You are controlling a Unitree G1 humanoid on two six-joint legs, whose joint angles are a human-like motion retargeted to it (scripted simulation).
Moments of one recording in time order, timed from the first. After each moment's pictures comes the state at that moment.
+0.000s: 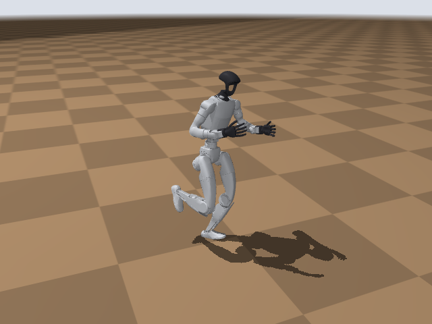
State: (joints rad) left arm -0.31 0.60 -0.29 -0.13 -0.54 -0.20 0.29; right arm 0.02 -0.40 0.16 -0.45 0.45 -0.26 -0.17; waist -0.01 0.02 0.23; left_leg -0.36 0.01 0.25 0.71 -0.68 0.23; right_leg -0.47 -0.16 -0.06 2.08 -0.66 0.01
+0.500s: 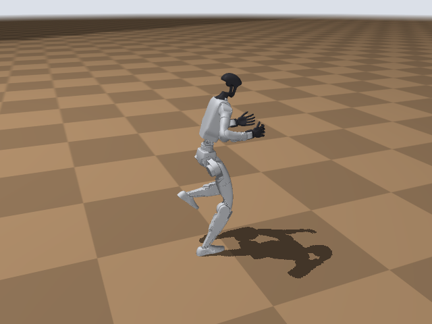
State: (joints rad) left arm -0.02 0.39 -0.15 -0.47 -0.73 -0.22 0.18; right arm -0.05 -0.76 0.19 -0.42 0.51 -0.19 -0.03; waist -0.22 -0.04 0.31; left_leg -0.70 -0.09 0.08 2.13 -0.78 0.16; right_leg -0.25 -0.25 -0.16 0.73 -0.65 0.05
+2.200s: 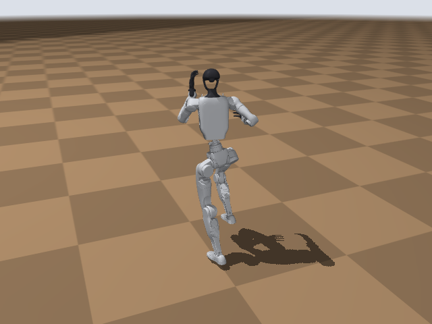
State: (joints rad) left arm -0.92 0.43 -0.20 -0.39 -0.34 -0.29 0.40; right arm 0.67 -0.64 -0.20 -0.65 0.67 -0.32 -0.01; waist -0.37 0.20 0.05; left_leg -0.05 0.15 -0.01 0.30 -0.36 -0.02; right_leg -0.89 -0.07 -0.27 1.48 -0.62 -0.05
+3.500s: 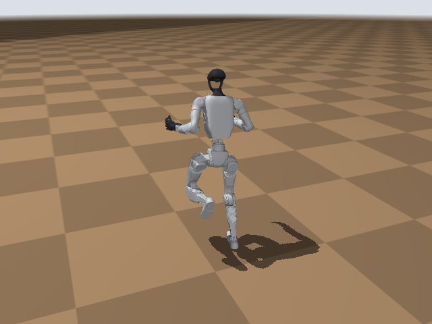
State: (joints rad) left arm 0.38 0.34 0.21 -0.36 -0.56 -0.27 0.28; right arm -0.13 -0.56 0.16 -0.38 0.51 -0.21 -0.11; waist -0.02 -0.06 0.24; left_leg -0.57 -0.03 0.11 2.22 -0.69 0.15; right_leg -0.27 -0.22 -0.13 0.66 -0.68 -0.02
